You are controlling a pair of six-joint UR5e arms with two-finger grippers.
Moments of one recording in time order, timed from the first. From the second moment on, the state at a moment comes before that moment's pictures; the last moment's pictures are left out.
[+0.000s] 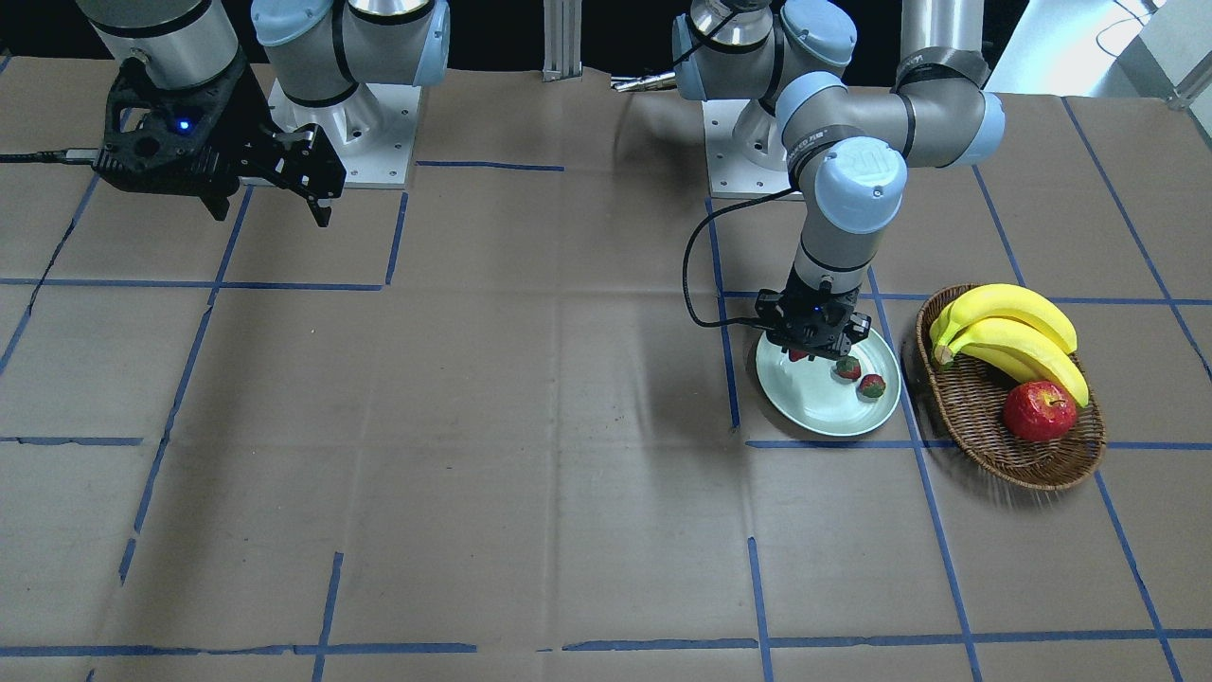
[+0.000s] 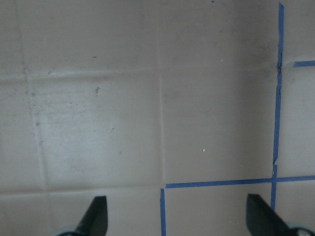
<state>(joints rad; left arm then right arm) -1.46 -1.67 -2.21 -0.82 1.70 0.50 1.55 -1.64 1.65 -1.56 -1.58 0.02</state>
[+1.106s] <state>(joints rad) -1.49 -1.57 -1.99 -1.14 1.60 0.26 1.55 -1.62 1.63 -1.55 -1.58 0.02</state>
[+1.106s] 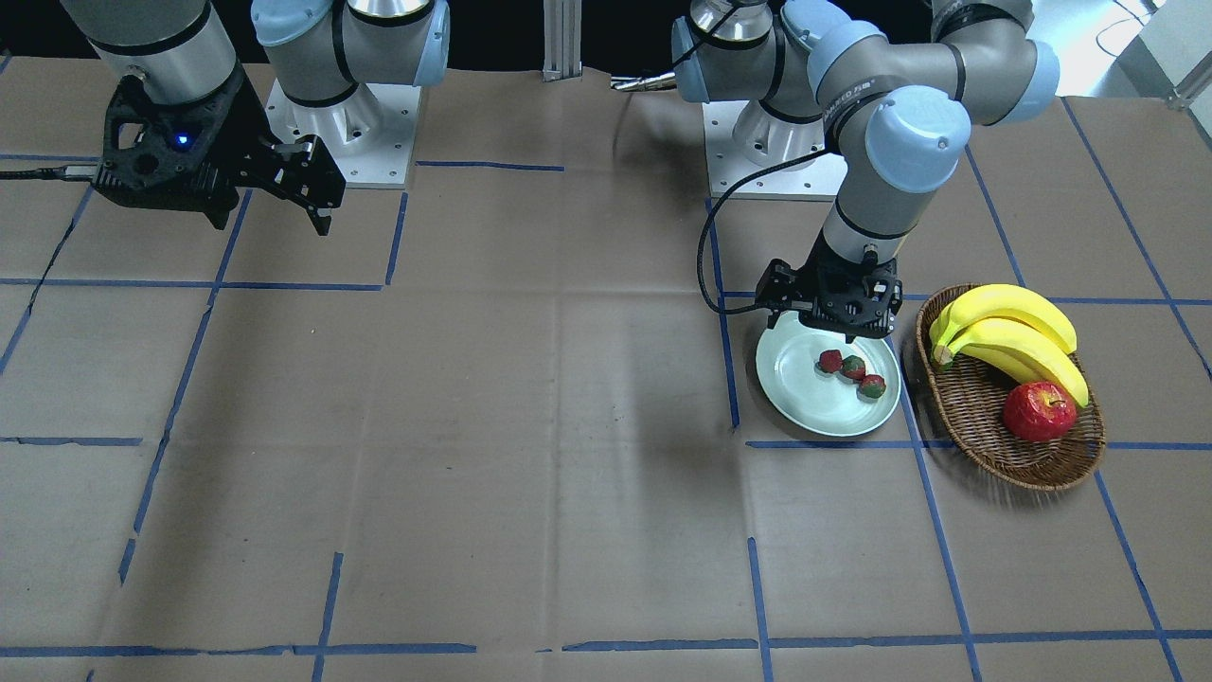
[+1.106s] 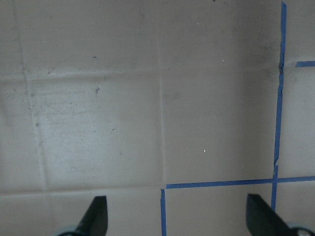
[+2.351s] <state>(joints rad) -1.68 -1.50 -1.50 -1.78 1.60 -0.09 1.55 -1.62 1.63 -1.54 -1.58 0.02</state>
